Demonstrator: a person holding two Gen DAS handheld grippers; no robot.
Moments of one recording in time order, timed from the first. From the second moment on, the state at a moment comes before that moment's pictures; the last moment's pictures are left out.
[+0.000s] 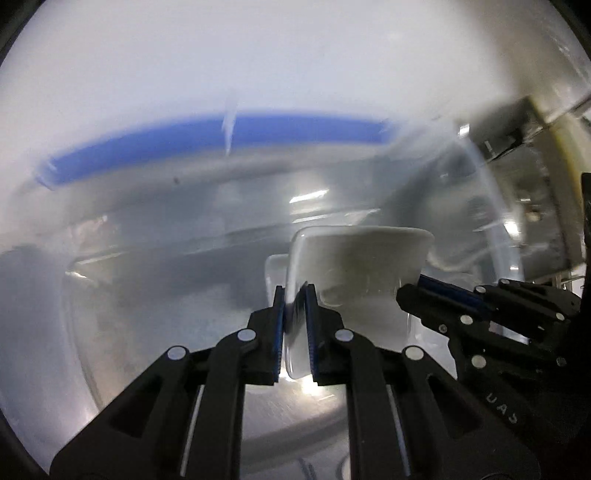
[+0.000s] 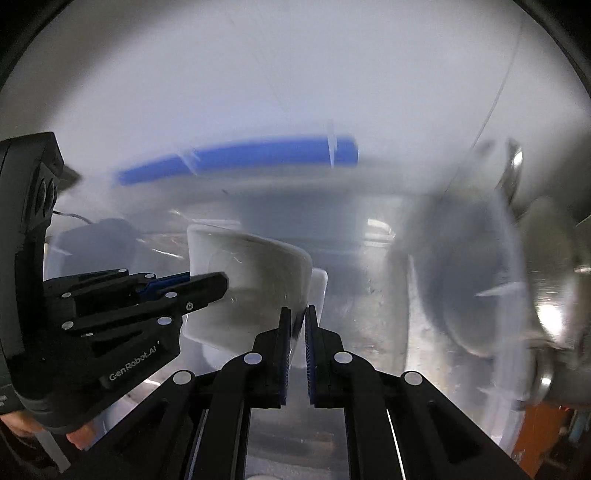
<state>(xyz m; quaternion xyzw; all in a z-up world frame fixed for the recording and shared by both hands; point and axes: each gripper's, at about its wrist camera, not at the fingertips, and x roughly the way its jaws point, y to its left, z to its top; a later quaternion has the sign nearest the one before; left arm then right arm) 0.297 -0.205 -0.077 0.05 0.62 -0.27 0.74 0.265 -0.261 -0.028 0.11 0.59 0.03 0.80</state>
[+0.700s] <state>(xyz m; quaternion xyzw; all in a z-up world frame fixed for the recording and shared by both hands) 0.283 -0.196 -0.046 0.05 0.57 -0.26 0.78 0.222 -0.258 0.022 0.13 0.55 0.08 0.82</state>
